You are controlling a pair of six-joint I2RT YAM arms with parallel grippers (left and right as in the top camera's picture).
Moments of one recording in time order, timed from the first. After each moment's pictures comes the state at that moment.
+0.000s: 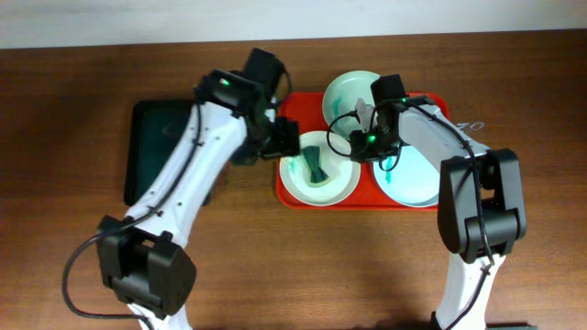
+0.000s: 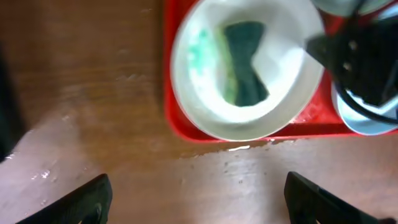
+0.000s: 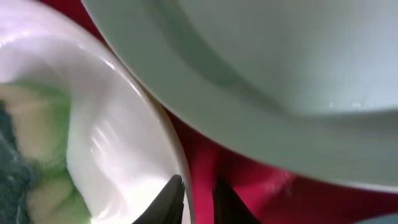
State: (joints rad) left arm -0.45 1.92 1.84 -1.30 0.15 -0.48; right arm 0.17 2.12 1.48 -0.76 -0.31 -0.01
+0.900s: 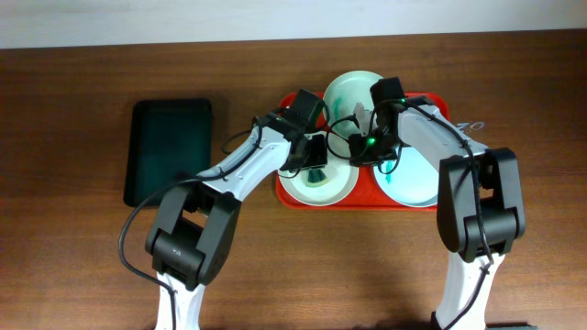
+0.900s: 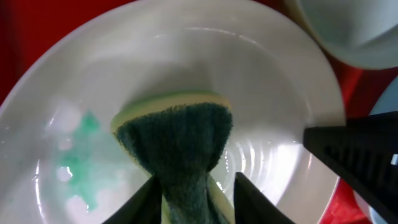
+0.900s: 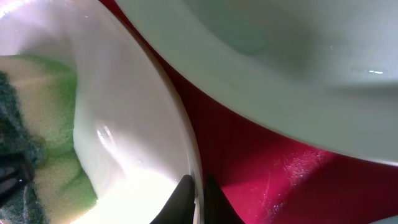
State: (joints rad) left arm -0.56 2.14 1.58 -0.67 0.17 -0.59; right arm 0.17 2.13 1.48 -0.81 -0.36 0.00
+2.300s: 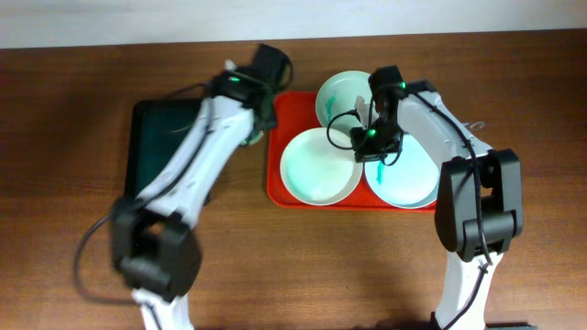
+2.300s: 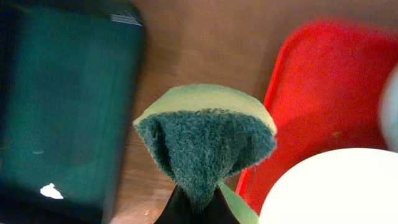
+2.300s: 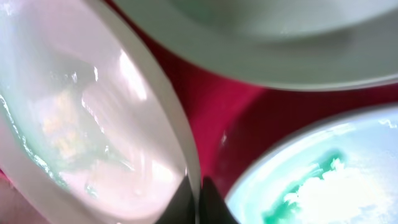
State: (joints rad) left arm -0.42 2.01 1.85 -1.09 -0.33 -0.57; right arm 0.18 2.13 1.64 -1.04 -0.28 0.00
